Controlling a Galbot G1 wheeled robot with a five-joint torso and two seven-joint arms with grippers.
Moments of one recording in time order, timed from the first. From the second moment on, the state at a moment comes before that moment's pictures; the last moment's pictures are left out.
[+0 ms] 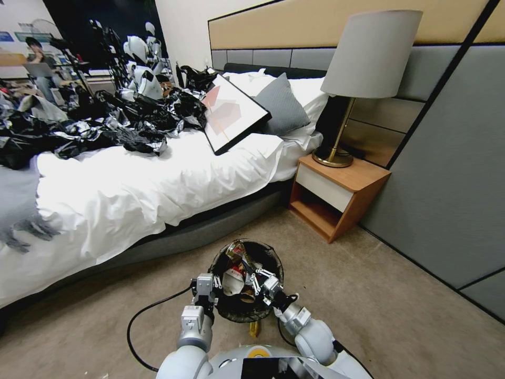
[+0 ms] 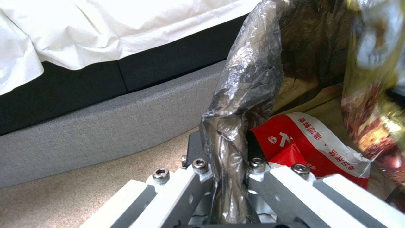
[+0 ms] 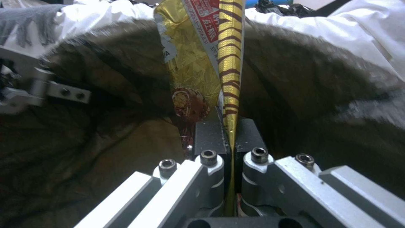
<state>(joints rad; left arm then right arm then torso) 1.83 -1.44 -0.25 -2.35 0.04 0.30 -0.26 -1.47 1.25 0.13 1.85 0.09 0.42 -0.25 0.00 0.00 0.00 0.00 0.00</state>
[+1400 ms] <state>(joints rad) 1.83 -1.44 -0.25 -2.35 0.04 0.30 -0.26 -1.52 1.24 0.17 1.86 0.05 0.47 -0.23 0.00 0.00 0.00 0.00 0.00</state>
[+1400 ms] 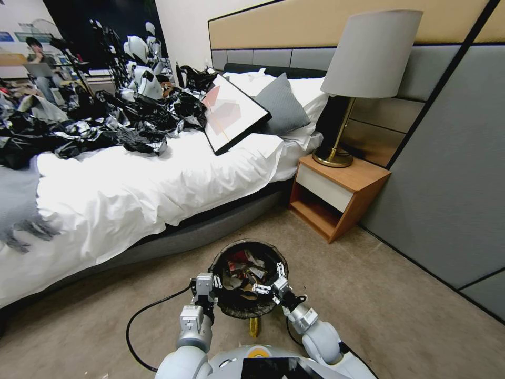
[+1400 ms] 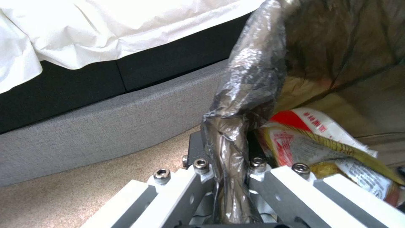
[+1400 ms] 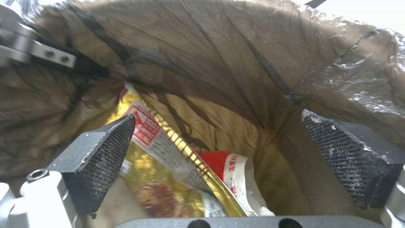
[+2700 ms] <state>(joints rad) 1.83 -1.44 -0.28 -2.36 0.02 0.30 -0.27 -1.60 1.34 0.58 2.10 0.11 0.50 0.07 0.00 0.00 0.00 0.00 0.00</state>
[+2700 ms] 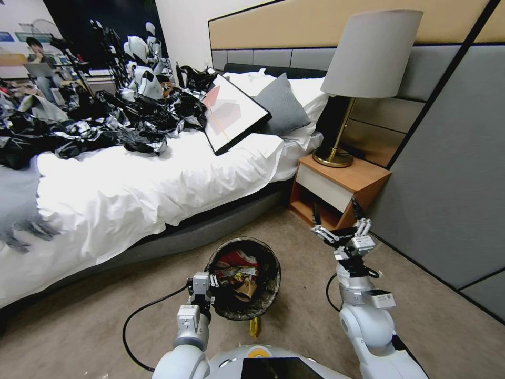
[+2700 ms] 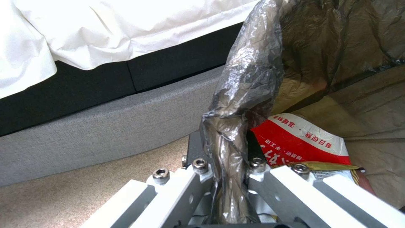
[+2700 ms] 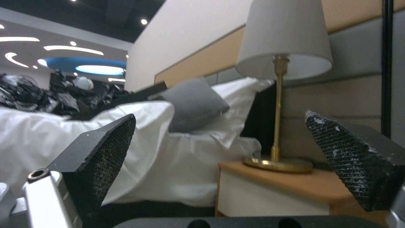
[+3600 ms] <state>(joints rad) 1.82 -1.44 -0.28 -2.36 0.02 0.30 -0.27 -1.67 1.38 0.51 2.05 0.07 0.59 0.11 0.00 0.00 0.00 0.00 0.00</state>
